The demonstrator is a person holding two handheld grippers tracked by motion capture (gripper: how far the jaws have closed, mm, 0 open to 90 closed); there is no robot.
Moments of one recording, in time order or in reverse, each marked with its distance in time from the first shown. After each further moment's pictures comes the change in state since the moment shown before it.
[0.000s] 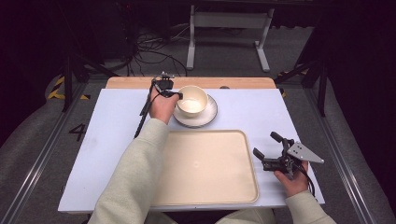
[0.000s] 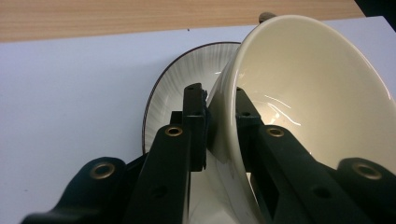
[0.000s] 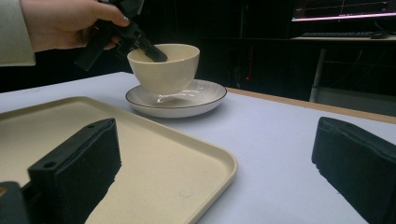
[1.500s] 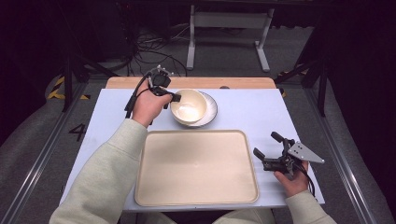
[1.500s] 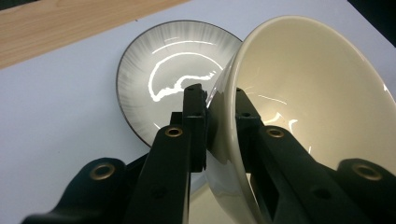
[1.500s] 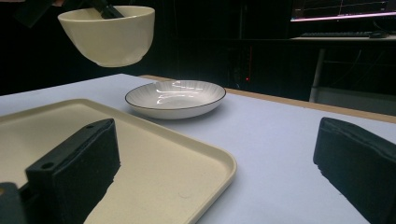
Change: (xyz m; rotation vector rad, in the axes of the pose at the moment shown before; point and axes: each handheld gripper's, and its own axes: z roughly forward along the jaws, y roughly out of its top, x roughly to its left) left arm -0.028 0.003 -0.082 0.129 -0.118 0.253; right arm -0.001 0.000 -0.001 -0.004 -0.003 0.009
